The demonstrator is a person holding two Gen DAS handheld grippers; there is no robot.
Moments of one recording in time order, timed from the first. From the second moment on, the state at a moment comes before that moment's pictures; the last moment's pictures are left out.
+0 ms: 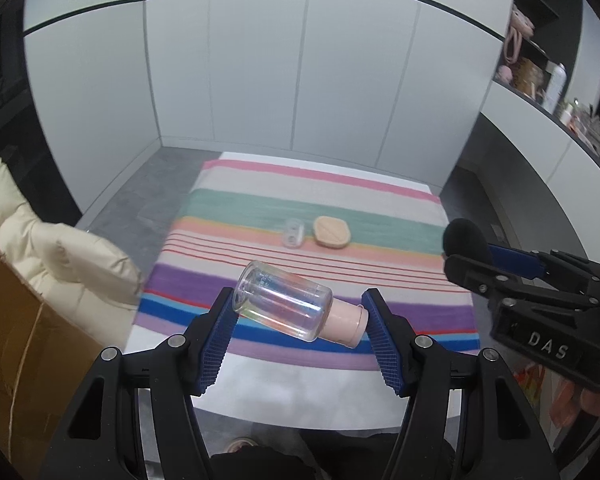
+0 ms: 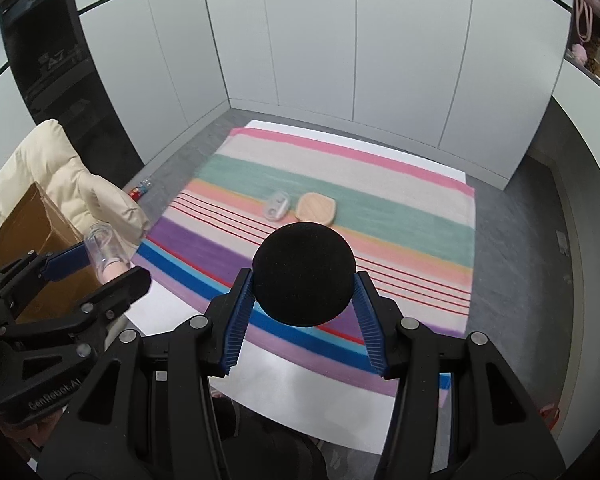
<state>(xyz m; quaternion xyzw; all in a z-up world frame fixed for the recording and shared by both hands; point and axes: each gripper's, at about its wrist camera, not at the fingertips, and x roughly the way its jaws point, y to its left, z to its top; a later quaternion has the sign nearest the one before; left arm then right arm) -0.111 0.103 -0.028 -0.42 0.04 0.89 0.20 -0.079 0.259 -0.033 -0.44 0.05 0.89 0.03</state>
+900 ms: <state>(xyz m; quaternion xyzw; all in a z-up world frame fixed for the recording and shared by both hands) -0.123 -0.003 -0.030 -0.41 -0.01 0.90 0.12 -0.130 0.168 -0.039 -0.44 0.02 0.90 -0.04</state>
